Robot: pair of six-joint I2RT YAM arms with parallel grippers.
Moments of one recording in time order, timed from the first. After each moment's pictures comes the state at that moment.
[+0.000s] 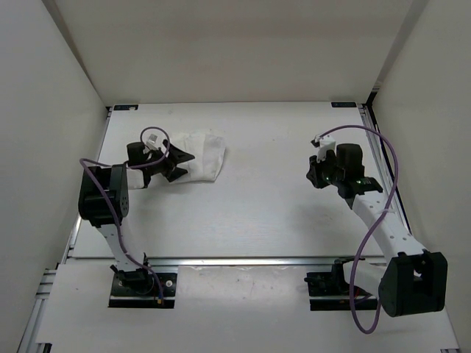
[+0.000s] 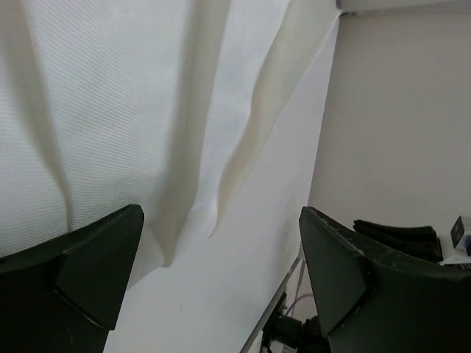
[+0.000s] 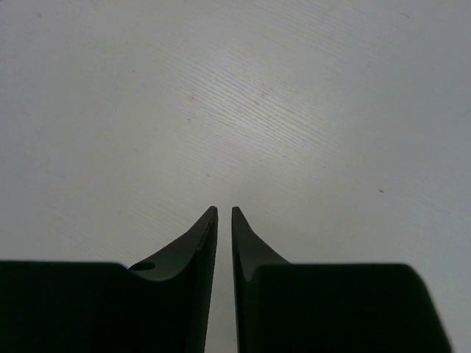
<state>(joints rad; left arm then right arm) 0.07 1.88 0.83 0.46 0.80 -0.90 0.17 1.12 0.78 -0.32 -0.30 -0.19</state>
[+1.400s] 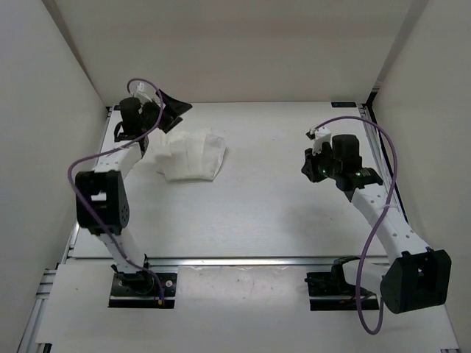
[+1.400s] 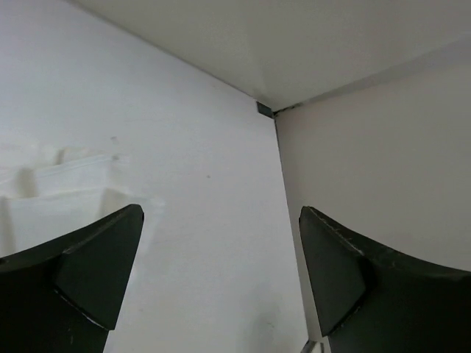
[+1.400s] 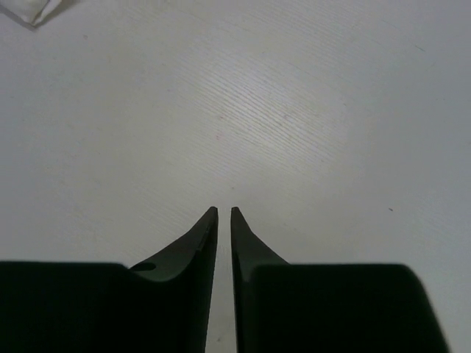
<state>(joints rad) 0.02 1.86 1.27 0.33 0.59 -0.94 0.24 1.15 0.91 -0.41 -0.29 -0.17</state>
